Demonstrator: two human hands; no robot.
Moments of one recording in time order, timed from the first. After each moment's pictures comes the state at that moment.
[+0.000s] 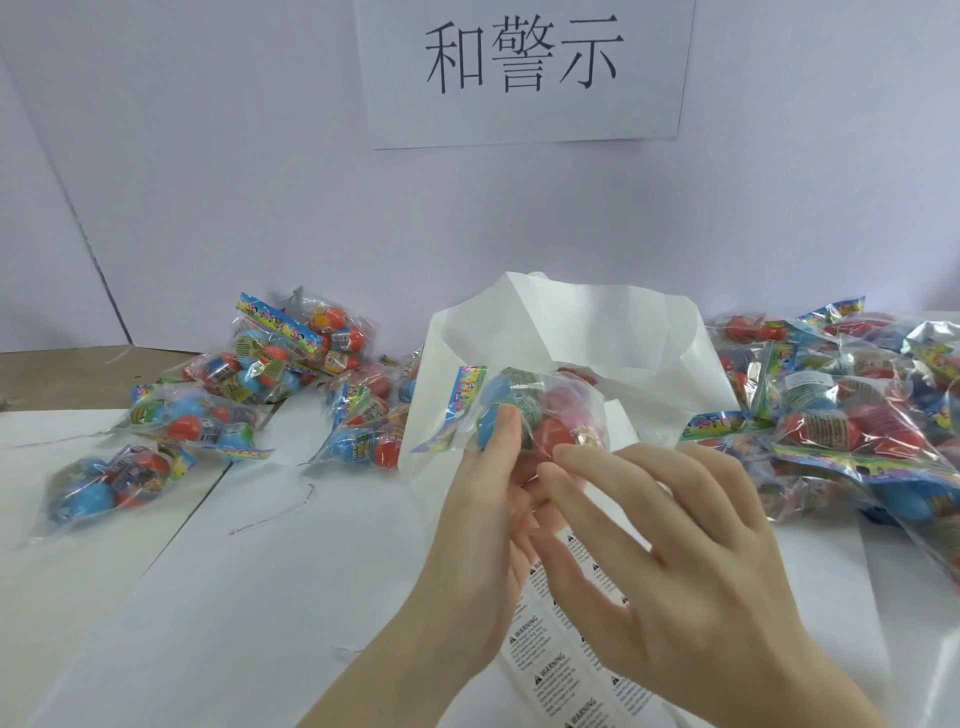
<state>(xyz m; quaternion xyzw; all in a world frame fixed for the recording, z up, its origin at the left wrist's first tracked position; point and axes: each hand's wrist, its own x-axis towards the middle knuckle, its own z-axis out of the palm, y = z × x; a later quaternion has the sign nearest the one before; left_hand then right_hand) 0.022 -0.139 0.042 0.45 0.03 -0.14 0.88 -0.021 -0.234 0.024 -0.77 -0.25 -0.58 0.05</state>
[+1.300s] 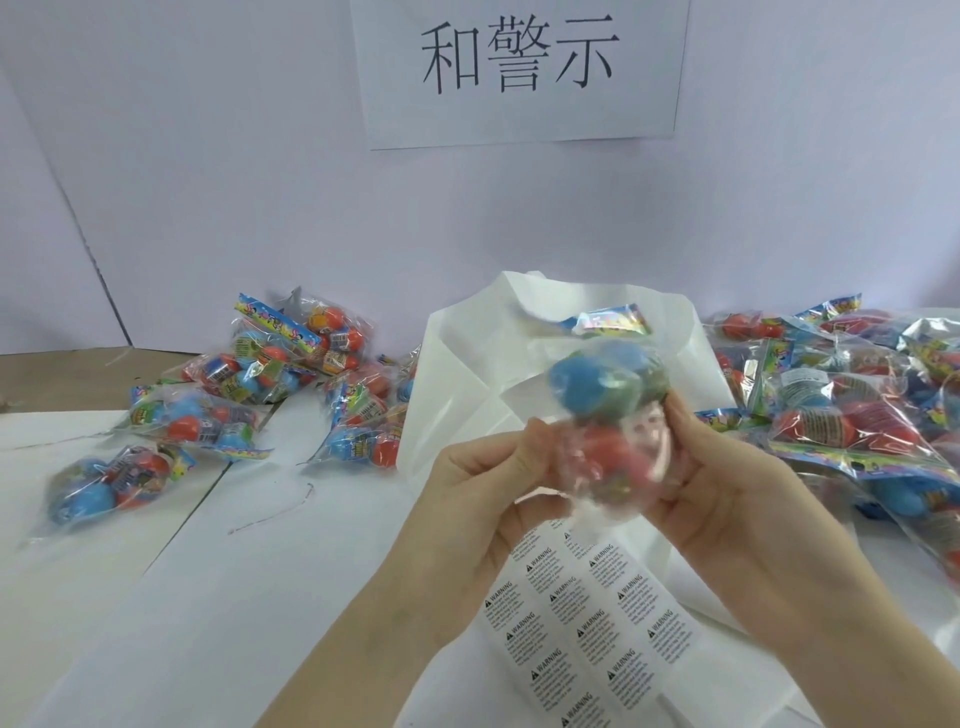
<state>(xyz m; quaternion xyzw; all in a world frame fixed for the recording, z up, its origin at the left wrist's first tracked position) 0.014 -0.107 0.041 0.52 -0.22 -0.16 0.81 -0.015 -0.263 0.044 -0.50 -0.04 -0.03 0.86</state>
